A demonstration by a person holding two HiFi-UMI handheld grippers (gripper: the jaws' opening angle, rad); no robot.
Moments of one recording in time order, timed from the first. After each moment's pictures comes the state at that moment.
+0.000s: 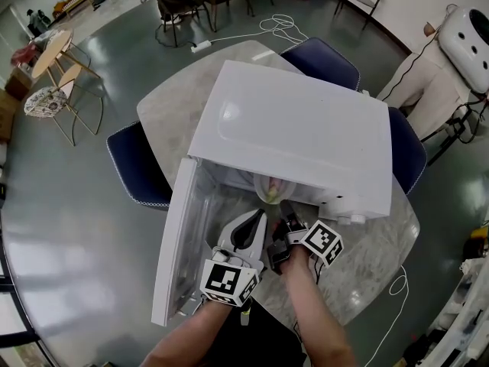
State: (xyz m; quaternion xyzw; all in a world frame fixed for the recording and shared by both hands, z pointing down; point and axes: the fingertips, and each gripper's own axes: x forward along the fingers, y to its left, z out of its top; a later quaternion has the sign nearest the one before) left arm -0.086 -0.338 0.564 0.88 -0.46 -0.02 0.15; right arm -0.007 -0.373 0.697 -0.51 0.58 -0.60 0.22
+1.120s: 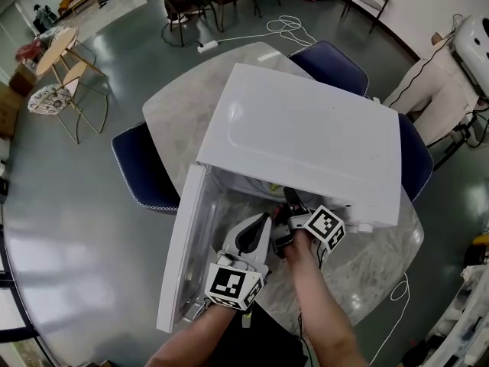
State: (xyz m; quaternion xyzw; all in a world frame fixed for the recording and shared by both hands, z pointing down) left arm -0.096 -0.349 0.568 0.87 -0.47 -0.02 0.15; right arm -0.020 -0.435 0.693 -0.49 0.61 -0.58 0.24
